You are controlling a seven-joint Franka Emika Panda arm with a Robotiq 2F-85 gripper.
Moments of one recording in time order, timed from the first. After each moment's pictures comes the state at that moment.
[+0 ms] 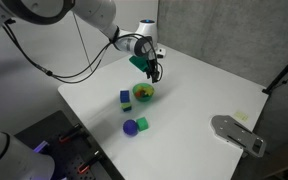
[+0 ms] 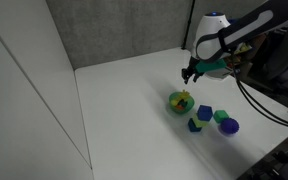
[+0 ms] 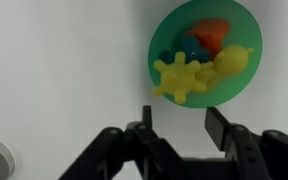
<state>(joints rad) 0.12 0.65 -0.09 -1.74 -0.02 2.46 0.29</state>
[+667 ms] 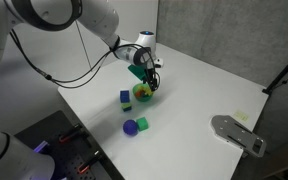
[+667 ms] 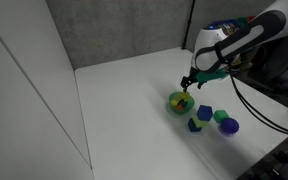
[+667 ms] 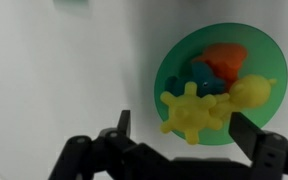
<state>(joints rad) 0.12 0.71 -0.09 -1.77 -0.01 2.49 0.29</state>
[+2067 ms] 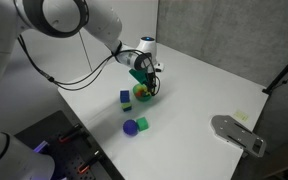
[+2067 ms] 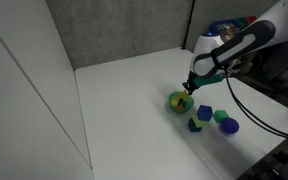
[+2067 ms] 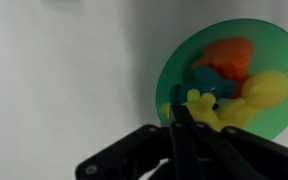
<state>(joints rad) 0.11 0.78 -0.08 -1.74 0.01 2.54 0.29</state>
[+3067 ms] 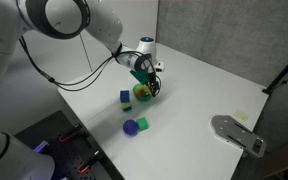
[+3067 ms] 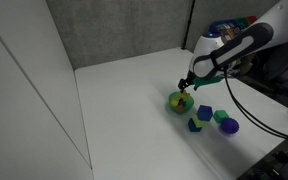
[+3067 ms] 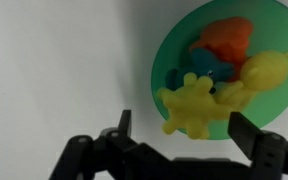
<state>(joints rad) 0.11 0.79 -0.08 -1.74 0.01 2.61 0.29</state>
